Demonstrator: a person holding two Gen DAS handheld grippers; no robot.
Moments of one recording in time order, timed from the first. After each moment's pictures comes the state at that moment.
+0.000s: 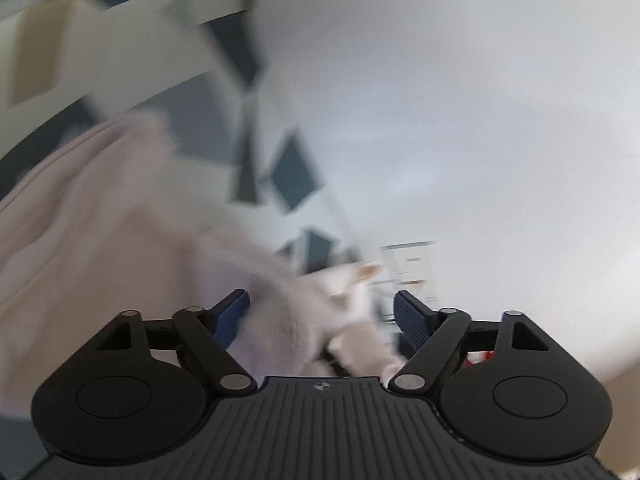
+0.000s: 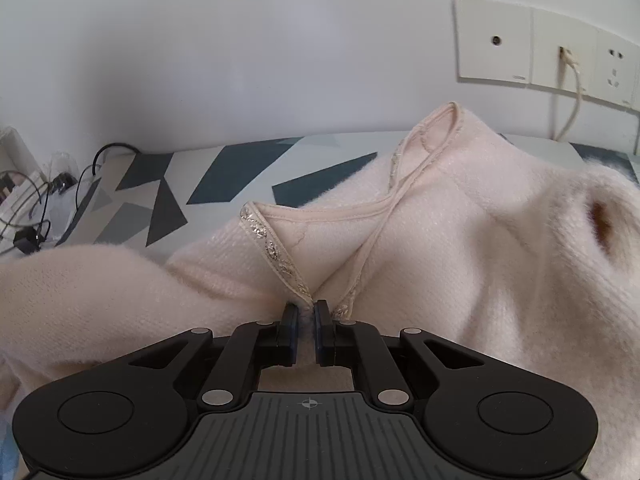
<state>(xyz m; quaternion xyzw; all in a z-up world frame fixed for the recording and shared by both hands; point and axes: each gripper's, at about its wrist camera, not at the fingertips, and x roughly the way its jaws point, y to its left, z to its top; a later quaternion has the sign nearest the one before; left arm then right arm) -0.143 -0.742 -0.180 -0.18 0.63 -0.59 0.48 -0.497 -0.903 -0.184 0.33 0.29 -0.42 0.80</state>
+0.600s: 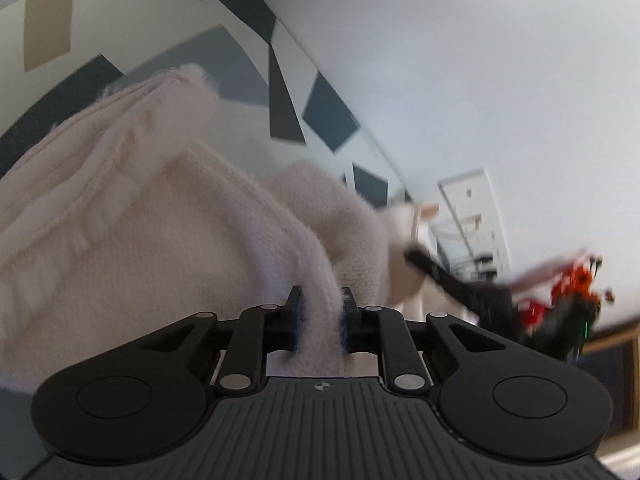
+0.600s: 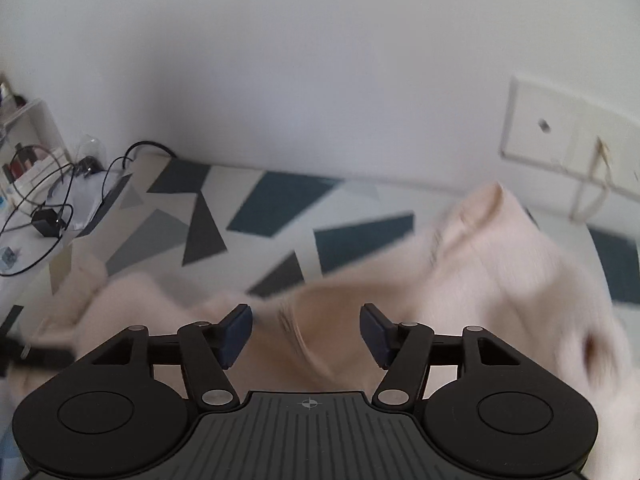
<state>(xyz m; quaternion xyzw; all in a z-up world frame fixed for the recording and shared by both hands) -0.195 -0.713 -0.206 -0.04 0.62 -0.59 0.51 -0.448 -0.912 -0.142 0.25 0.35 -0.38 0.82</state>
